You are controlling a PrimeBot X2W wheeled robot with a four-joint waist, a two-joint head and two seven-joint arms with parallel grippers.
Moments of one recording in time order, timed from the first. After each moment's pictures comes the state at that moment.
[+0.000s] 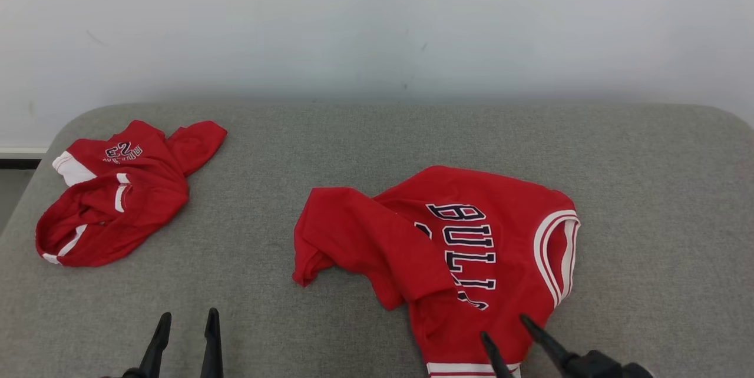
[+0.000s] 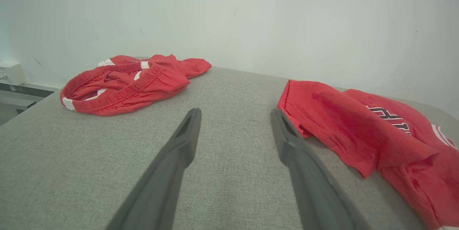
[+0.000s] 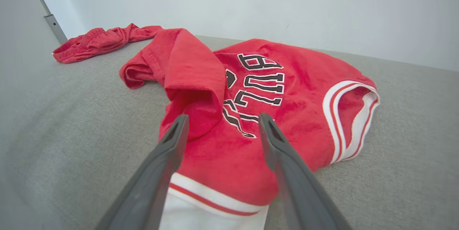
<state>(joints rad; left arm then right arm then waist) 0.08 0.05 0.04 0.14 -0.20 -0.11 -0.26 0.06 -0.16 0.35 0.18 0.16 0.13 -0.14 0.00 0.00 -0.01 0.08</state>
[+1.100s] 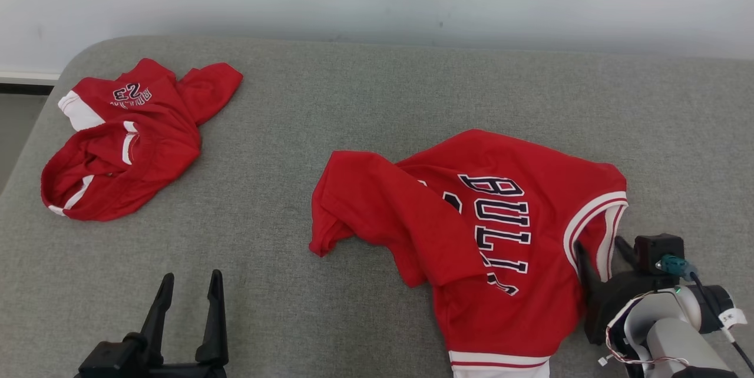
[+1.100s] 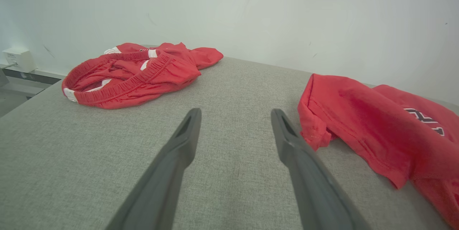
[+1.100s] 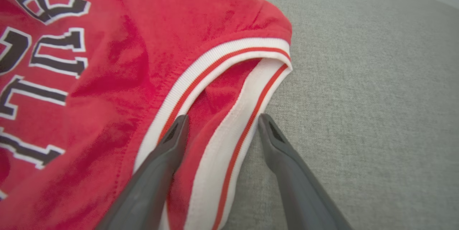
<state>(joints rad) -0.02 0.05 0.02 0.14 -0.21 -0.11 -0.26 -0.45 -0.22 0.10 0.85 0.17 0.13 -0.10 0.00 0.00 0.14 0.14</state>
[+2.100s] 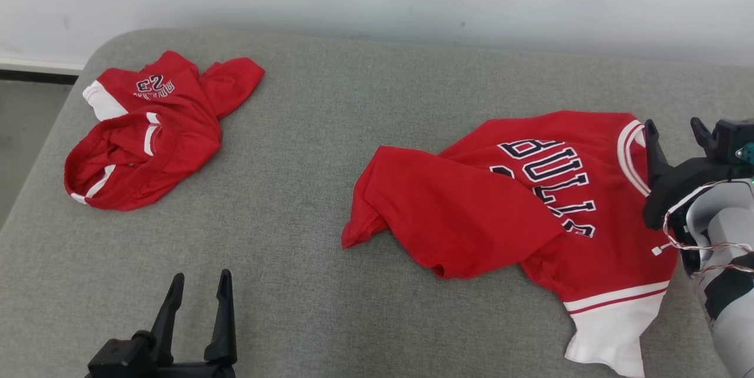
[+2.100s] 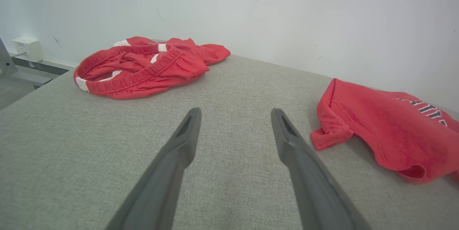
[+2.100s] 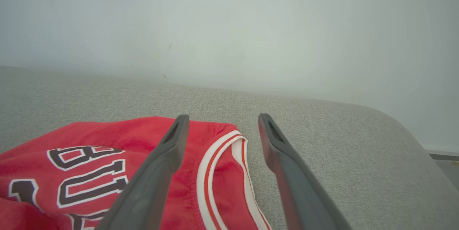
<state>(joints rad) -0.03 0.05 -0.01 0.16 -0.25 -0.10 -0.26 -0.83 -0.34 0.11 1.11 0.21 0.13 -0.21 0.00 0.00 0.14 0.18</state>
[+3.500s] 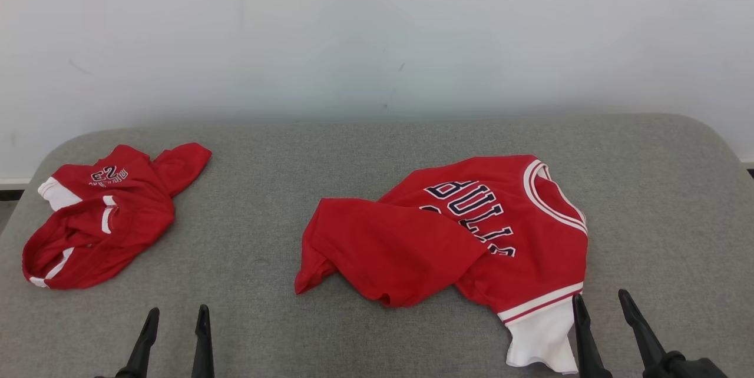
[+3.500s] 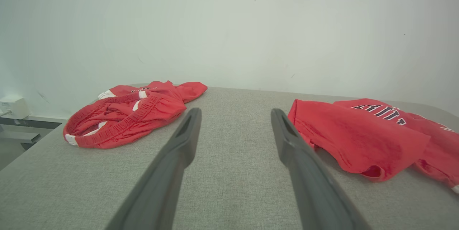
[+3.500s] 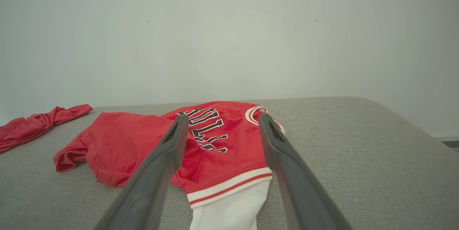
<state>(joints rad) 0.08 0.05 0.06 0.10 -0.13 -0.10 -0.26 0.11 -0.09 0.03 0.09 0.17 0.13 -0.26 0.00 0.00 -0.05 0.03</state>
